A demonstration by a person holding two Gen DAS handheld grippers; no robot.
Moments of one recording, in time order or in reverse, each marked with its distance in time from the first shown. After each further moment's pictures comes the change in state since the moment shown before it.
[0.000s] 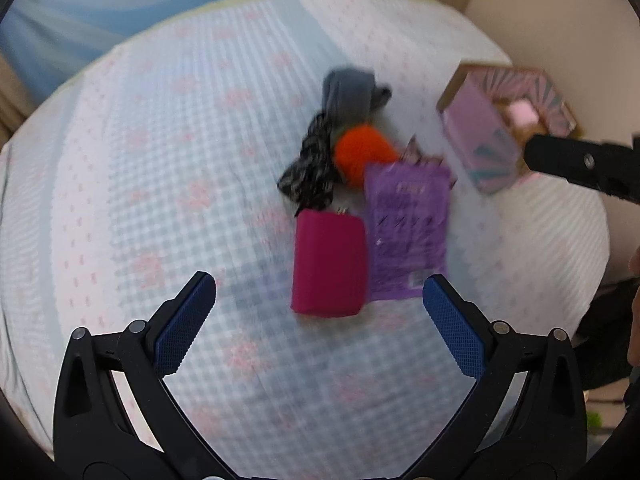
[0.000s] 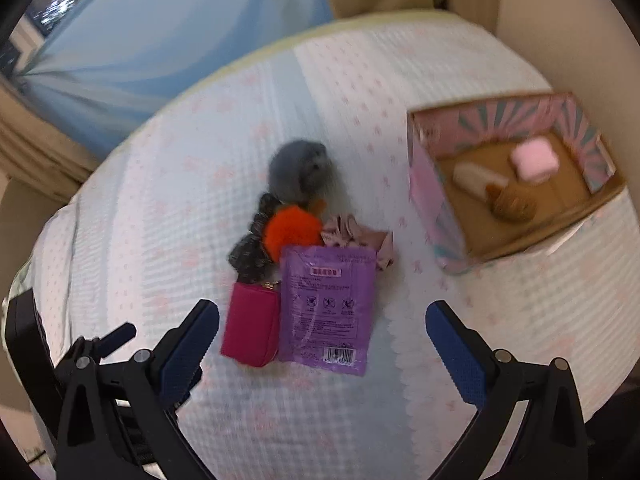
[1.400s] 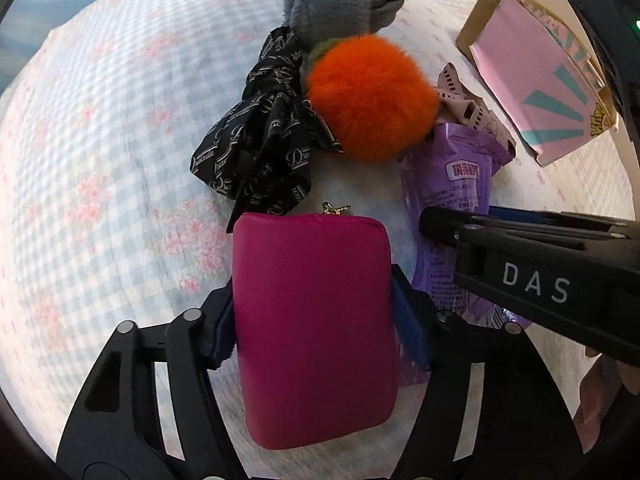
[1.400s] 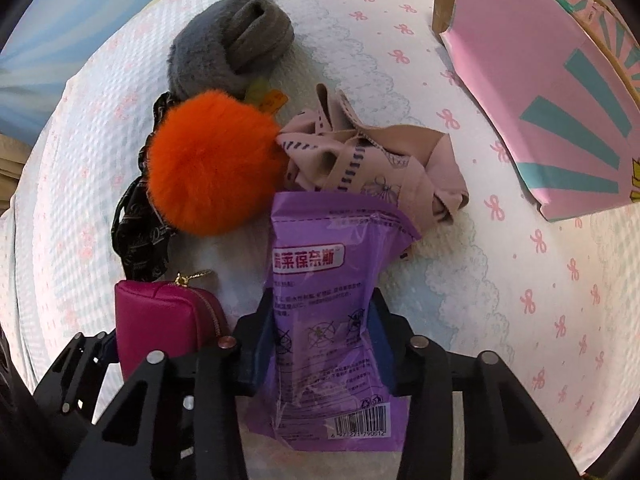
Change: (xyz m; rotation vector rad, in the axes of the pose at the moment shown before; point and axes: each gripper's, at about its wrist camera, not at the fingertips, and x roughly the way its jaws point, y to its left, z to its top) left arm 0.161 -0.013 0.004 0.083 0.053 -0.065; right arm 0.178 -0.001 -0.027 0.091 0.186 -0.129
